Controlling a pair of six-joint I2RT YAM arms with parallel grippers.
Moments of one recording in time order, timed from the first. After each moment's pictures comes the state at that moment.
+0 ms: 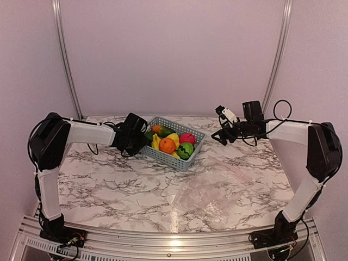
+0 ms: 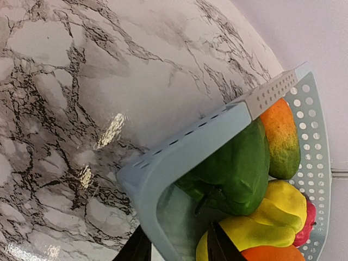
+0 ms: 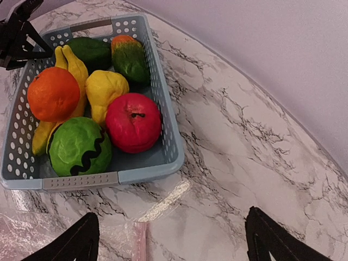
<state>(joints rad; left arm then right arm) -0.63 2.01 1.33 -0.18 -0.26 -1.20 0.27 1.68 1.14 -0.11 -0.43 -0.42</state>
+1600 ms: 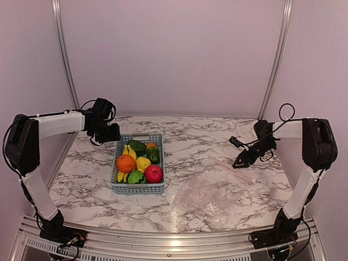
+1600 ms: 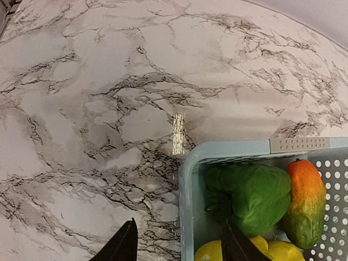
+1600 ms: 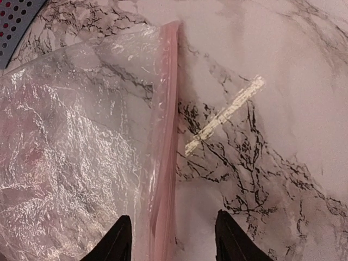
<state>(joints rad) -0.37 1.81 1.30 -0.46 -0.09 -0.42 0.04 1.80 1.14 -0.72 -0.56 -0.70</state>
